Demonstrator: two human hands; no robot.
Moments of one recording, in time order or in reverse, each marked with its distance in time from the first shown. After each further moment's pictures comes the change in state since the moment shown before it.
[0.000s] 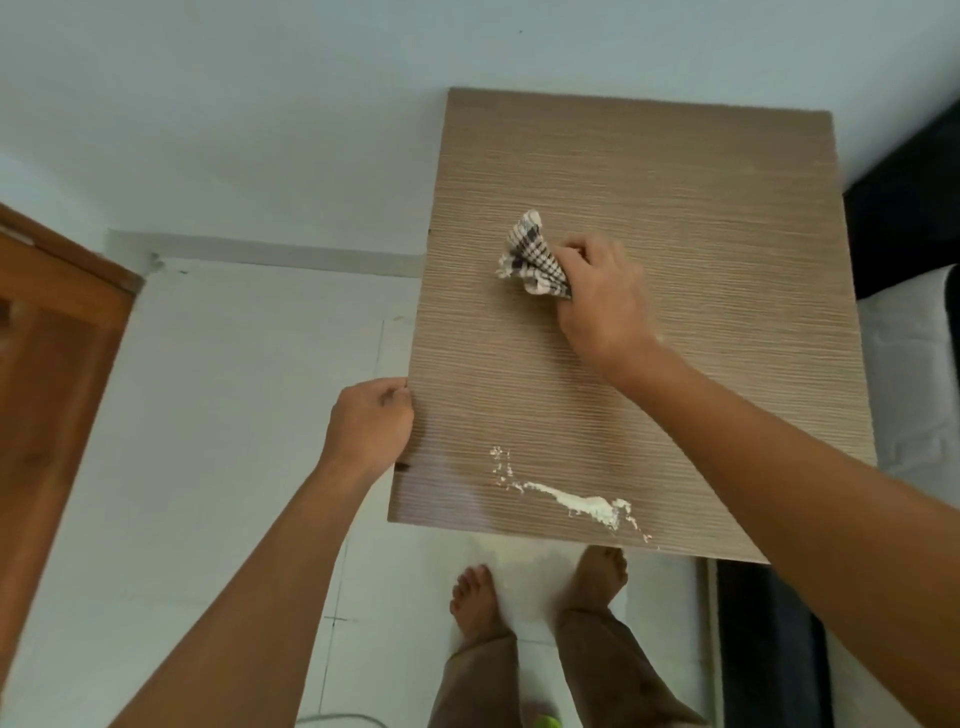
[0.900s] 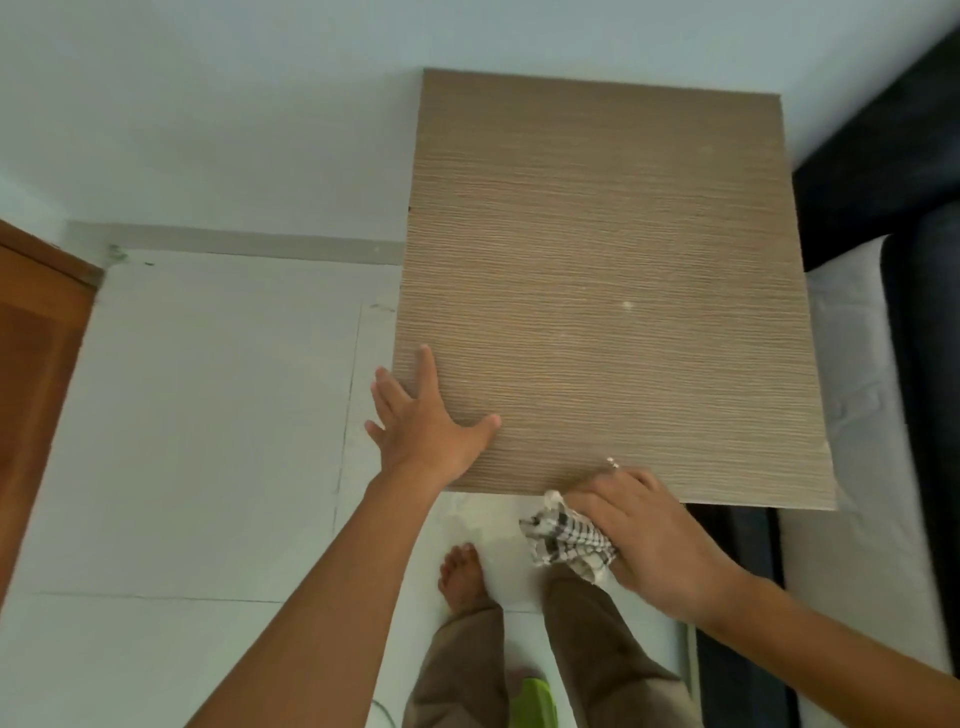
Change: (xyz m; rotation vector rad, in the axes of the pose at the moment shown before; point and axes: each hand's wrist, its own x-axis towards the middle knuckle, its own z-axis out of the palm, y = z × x) left_hand -0.029 -0.006 0.057 0.404 -0.092 0.084; right_hand -0.228 0.000 -0.052 0.084 -0.409 -0.364
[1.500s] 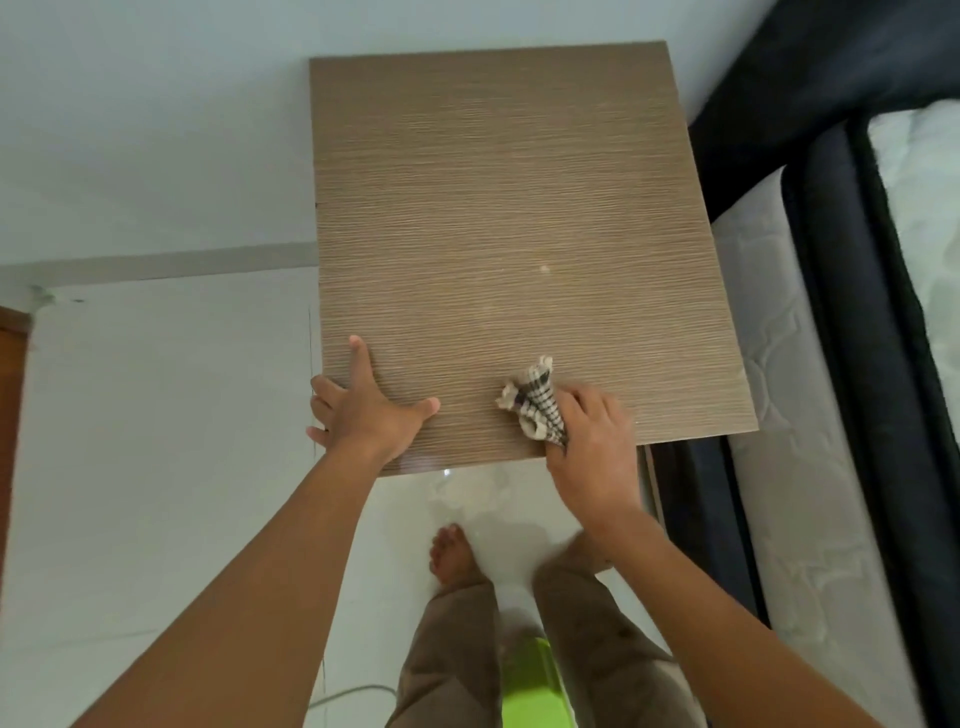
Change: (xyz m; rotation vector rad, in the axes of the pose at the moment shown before) left_hand 0.006 0.009 0.005 -0.047 0.018 -0.128; right_hand 0.014 0.004 0.027 0.003 0.381 0.730
